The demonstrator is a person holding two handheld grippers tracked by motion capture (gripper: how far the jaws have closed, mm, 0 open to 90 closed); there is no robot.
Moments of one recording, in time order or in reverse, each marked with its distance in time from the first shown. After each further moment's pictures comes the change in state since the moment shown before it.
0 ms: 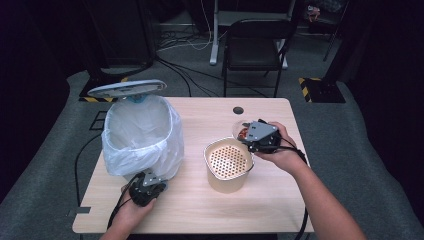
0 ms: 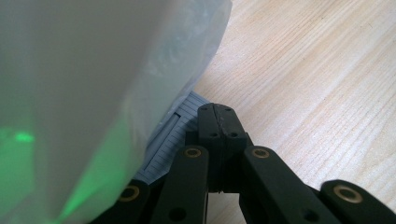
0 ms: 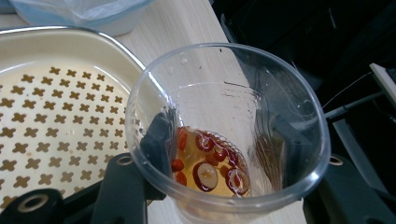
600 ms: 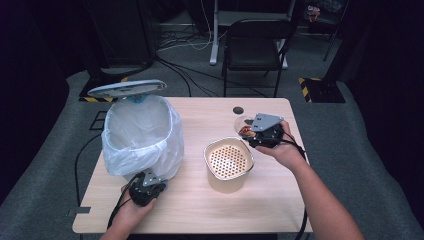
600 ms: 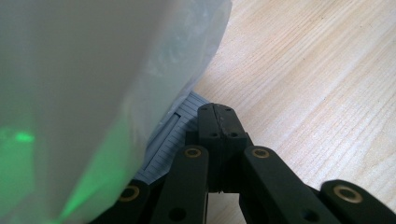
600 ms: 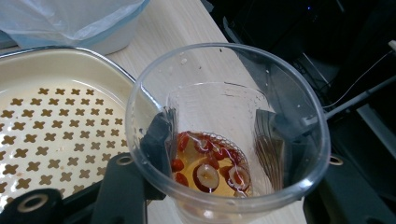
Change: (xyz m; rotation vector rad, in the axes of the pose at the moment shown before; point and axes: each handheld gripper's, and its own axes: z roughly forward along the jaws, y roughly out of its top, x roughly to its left) left arm 0.001 0.000 0.000 0.003 0.000 0.019; right arm -0.018 -0.011 0.007 -0.036 0.048 0.150
